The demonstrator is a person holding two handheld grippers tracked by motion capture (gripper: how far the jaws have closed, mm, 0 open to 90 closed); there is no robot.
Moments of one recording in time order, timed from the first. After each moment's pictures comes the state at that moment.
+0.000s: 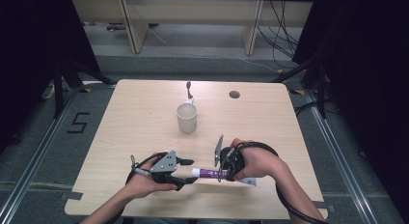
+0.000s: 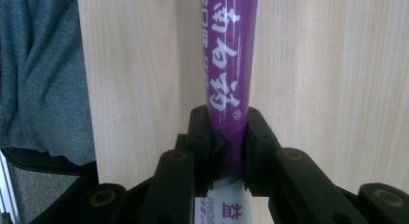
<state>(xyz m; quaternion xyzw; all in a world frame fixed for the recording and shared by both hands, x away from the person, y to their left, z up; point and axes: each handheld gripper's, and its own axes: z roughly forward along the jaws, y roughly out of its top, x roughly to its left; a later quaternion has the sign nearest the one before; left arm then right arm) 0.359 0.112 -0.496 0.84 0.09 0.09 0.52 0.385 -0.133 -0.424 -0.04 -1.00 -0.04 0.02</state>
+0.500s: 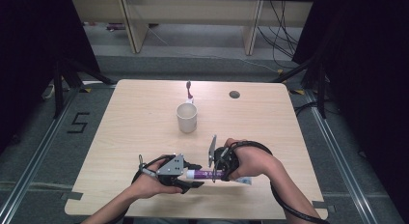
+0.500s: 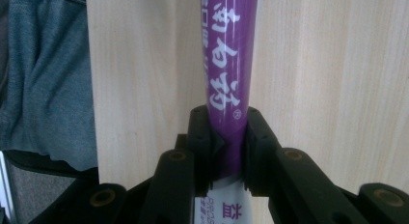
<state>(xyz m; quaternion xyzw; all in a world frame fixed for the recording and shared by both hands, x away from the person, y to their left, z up) 0.355 0.093 -0.497 0.85 0.05 0.06 0.53 0.384 -0.118 -0.422 -0.02 -1.00 -0.04 0.02</state>
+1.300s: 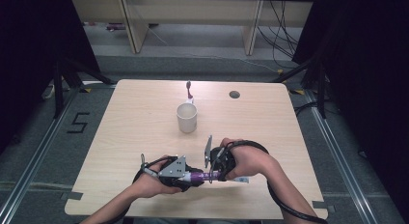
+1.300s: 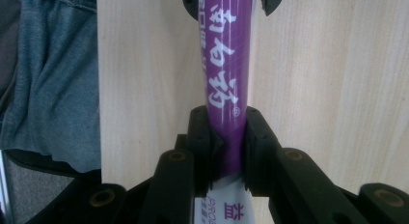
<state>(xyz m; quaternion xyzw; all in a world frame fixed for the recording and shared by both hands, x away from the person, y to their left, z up) 0.356 0.092 -0.499 0.86 0.02 0.06 0.50 0.382 -0.107 -0.418 0.00 -1.00 -0.04 0.02</state>
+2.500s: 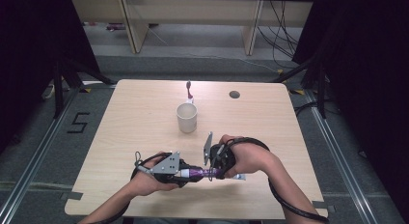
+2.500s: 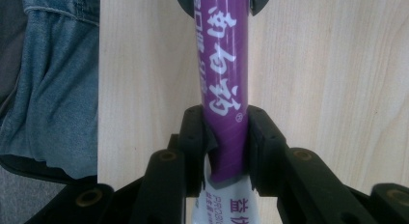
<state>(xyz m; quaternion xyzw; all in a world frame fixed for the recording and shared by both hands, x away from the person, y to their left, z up) 0.358 0.103 -0.484 0.83 0.01 0.07 0.55 0.382 -0.105 -0.406 0.00 -1.00 -0.06 0.01</state>
